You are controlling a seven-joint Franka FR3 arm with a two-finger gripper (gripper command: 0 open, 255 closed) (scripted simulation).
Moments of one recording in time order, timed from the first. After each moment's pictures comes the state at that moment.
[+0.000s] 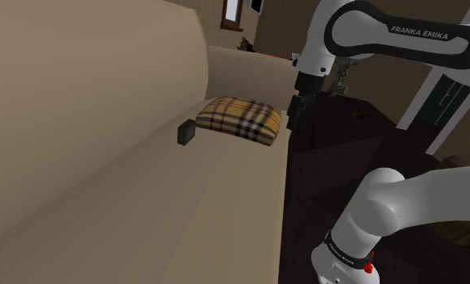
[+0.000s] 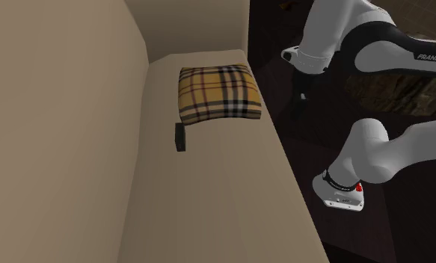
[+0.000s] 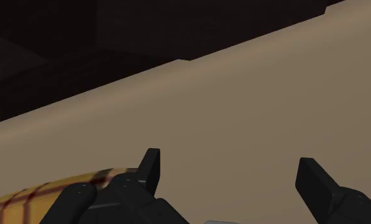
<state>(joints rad) -0.02 -0.82 0.01 -2.39 0.04 1.53 -0.12</state>
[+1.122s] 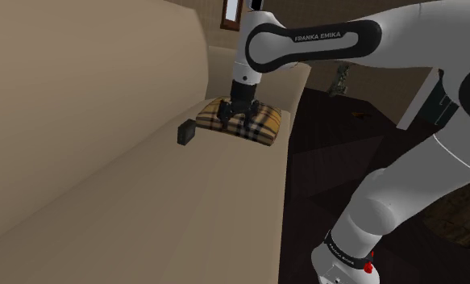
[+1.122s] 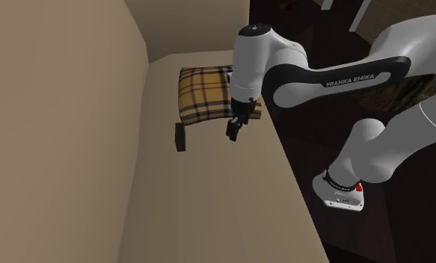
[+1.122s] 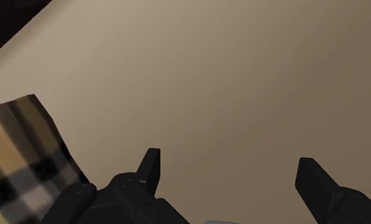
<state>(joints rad) -0.06 -0.34 0.26 -2.17 0.11 1.86 0.34</state>
